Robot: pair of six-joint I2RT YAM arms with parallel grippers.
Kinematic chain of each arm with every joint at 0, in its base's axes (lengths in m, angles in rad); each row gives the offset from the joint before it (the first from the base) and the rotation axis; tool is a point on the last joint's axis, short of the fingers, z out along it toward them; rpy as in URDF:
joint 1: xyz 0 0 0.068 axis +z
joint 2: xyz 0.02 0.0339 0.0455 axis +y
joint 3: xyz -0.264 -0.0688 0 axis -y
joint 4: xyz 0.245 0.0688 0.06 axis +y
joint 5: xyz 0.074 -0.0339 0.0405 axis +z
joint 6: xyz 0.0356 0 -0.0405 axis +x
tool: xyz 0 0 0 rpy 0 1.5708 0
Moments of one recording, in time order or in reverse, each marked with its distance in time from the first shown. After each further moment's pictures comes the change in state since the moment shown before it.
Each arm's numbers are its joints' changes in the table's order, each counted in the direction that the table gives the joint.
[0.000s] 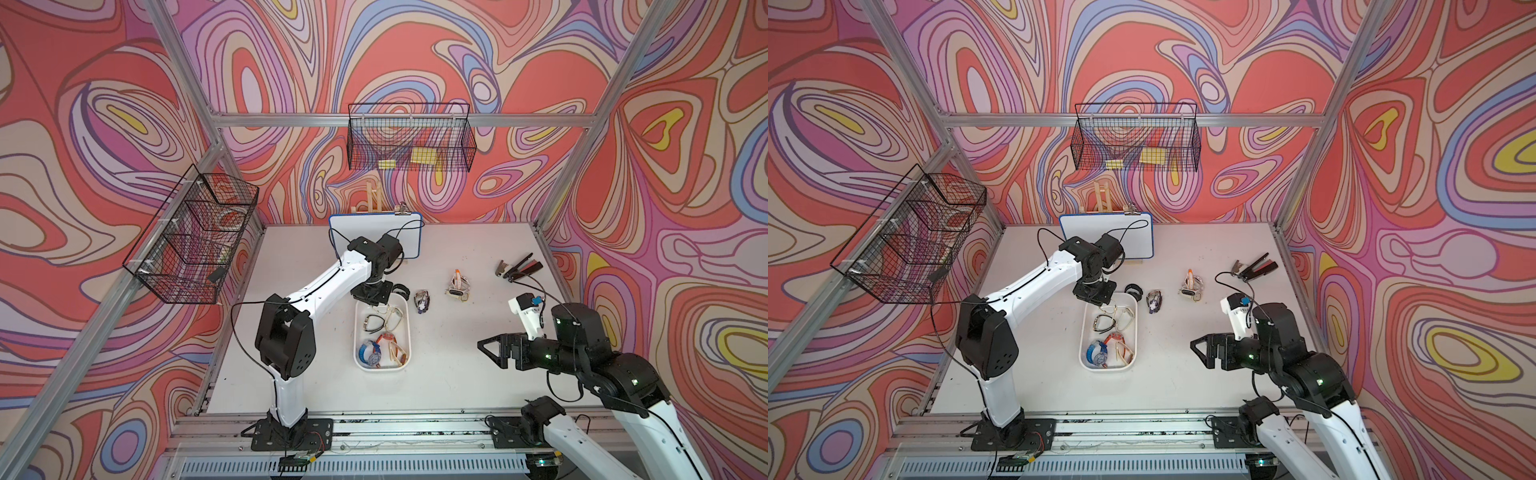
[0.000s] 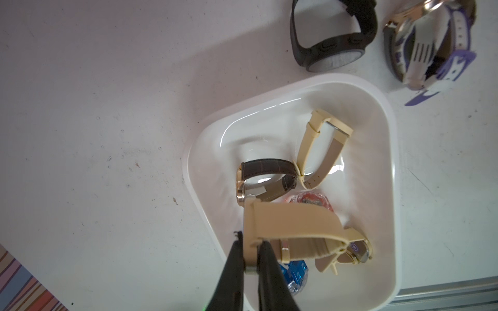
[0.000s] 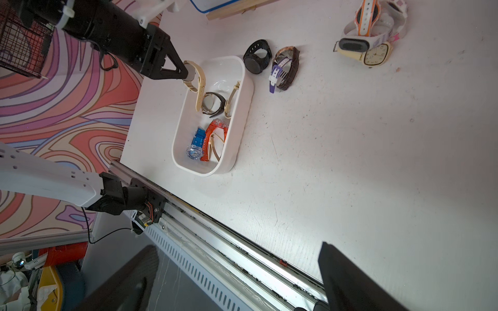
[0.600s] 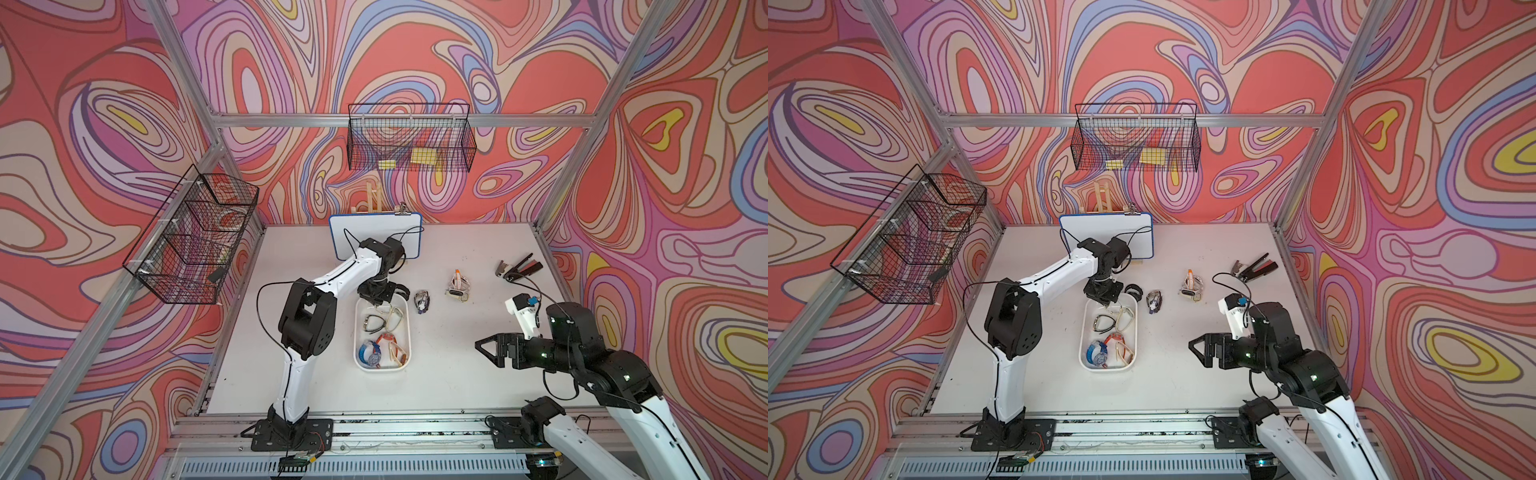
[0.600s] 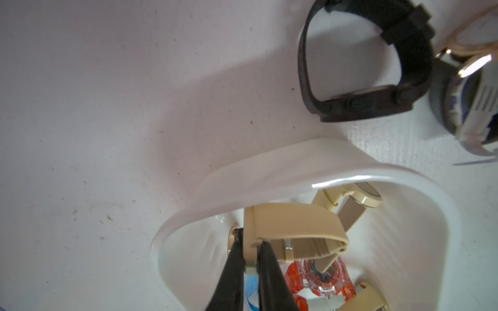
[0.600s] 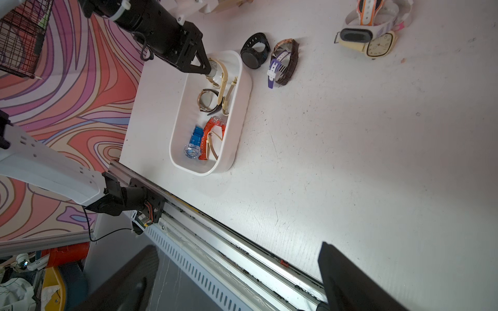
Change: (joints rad) left arm 0.039 0.196 0.094 -0.051 -0.039 0.040; right arm 0.000 0.003 -0.034 -0.021 0.006 0.015
